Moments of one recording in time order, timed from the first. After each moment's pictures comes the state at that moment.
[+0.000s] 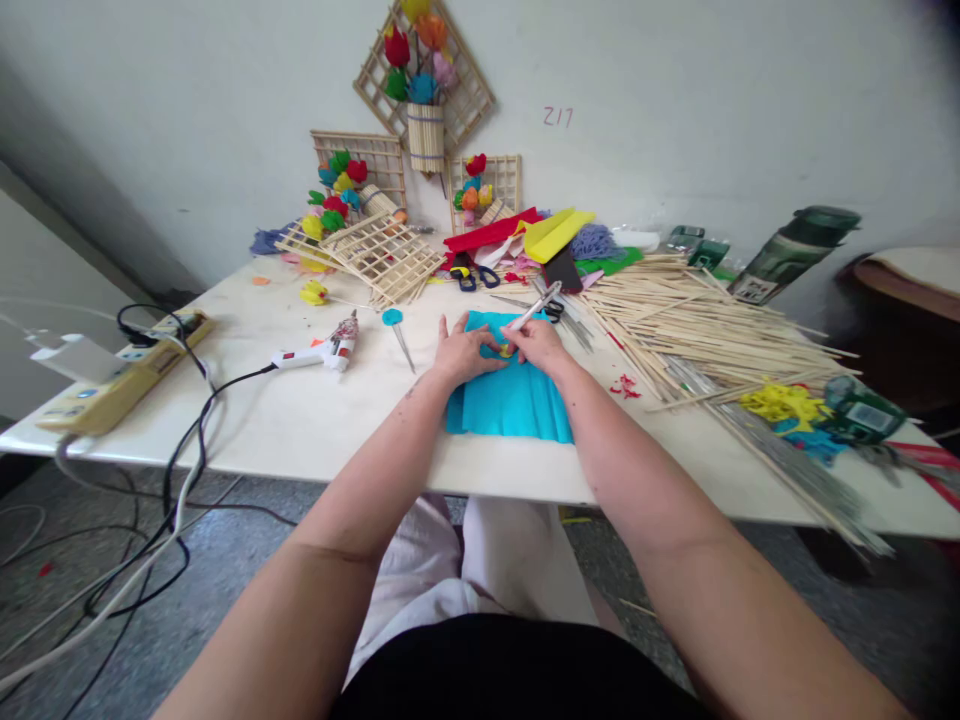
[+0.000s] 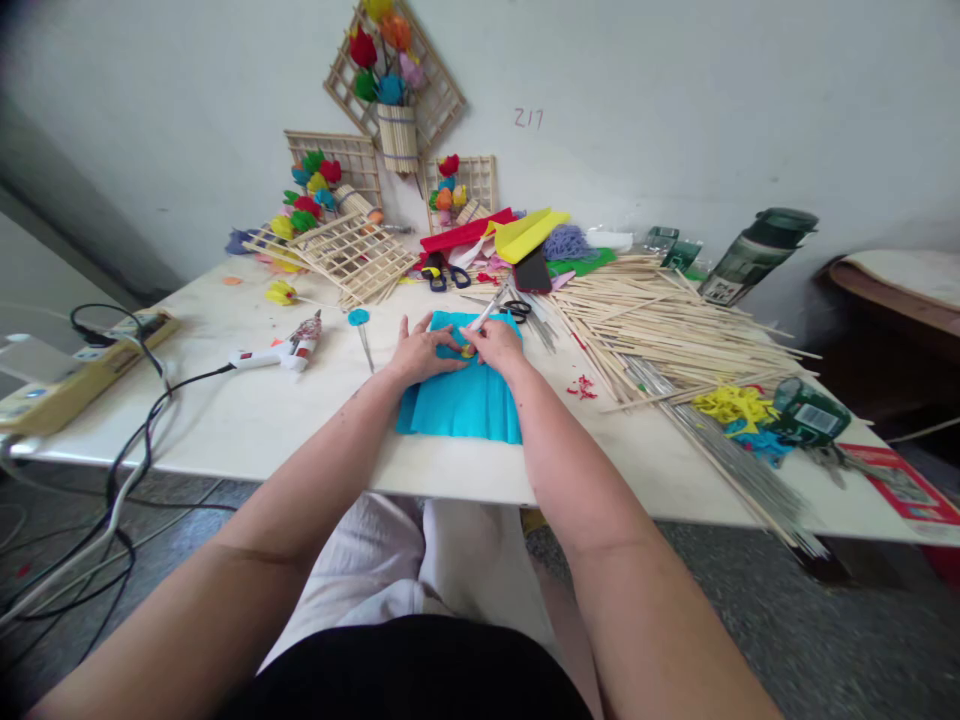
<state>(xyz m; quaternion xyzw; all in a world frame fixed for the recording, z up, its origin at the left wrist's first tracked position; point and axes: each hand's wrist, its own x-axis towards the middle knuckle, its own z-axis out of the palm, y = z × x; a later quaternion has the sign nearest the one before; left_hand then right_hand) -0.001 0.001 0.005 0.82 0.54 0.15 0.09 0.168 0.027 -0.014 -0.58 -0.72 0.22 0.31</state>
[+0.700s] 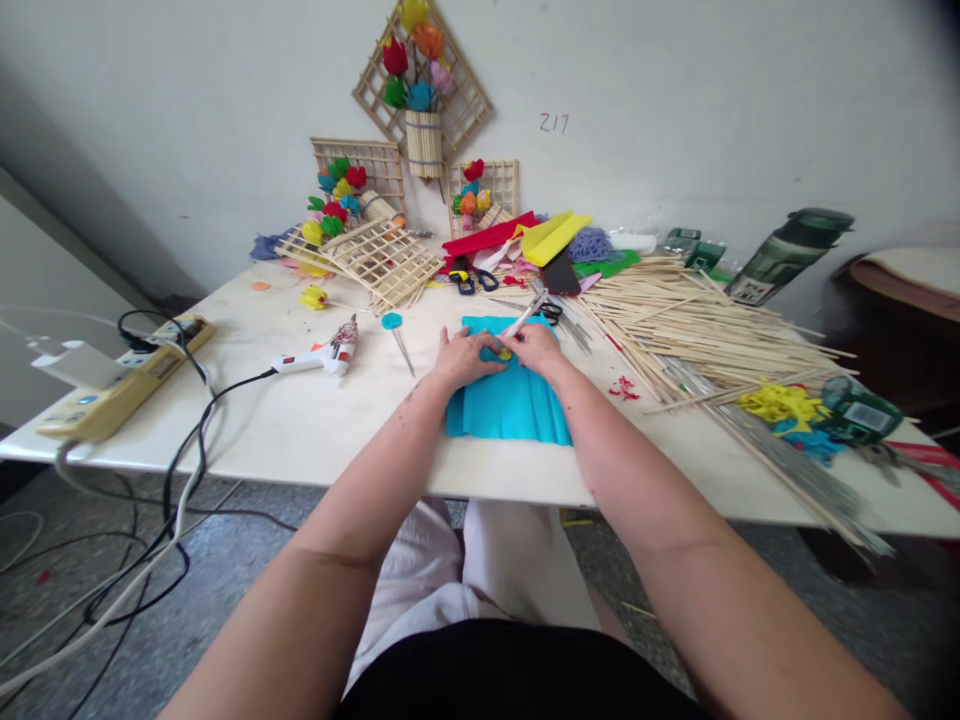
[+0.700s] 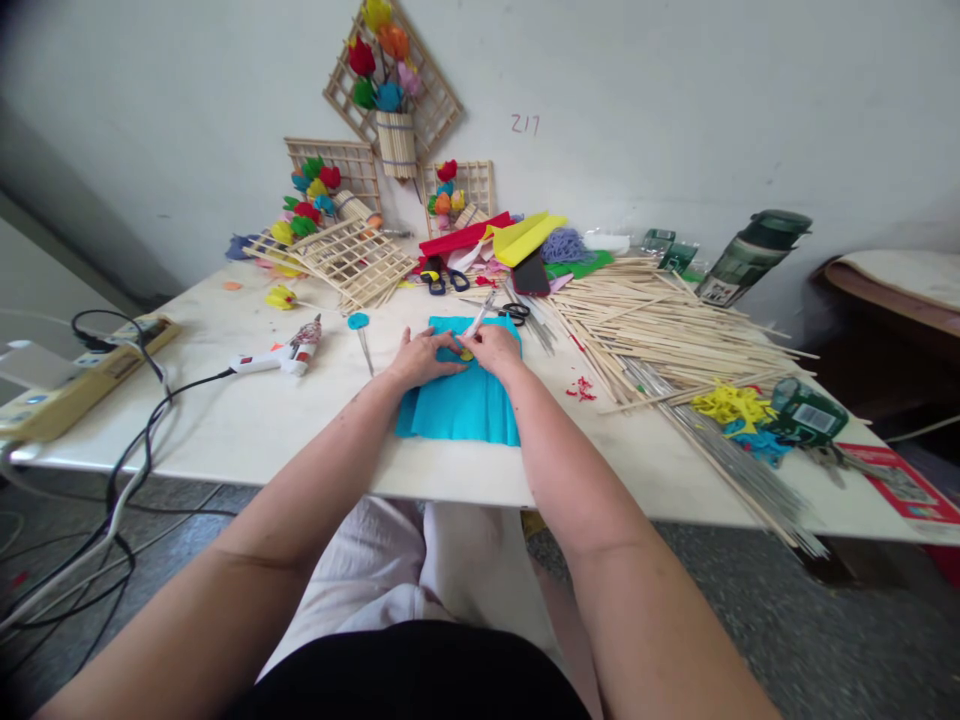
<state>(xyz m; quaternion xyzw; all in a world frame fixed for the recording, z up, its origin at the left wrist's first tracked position) 0.000 0.003 0.004 0.82 0.54 0.15 0.12 0.161 0.015 0.002 -0.63 -0.72 0.14 0.25</state>
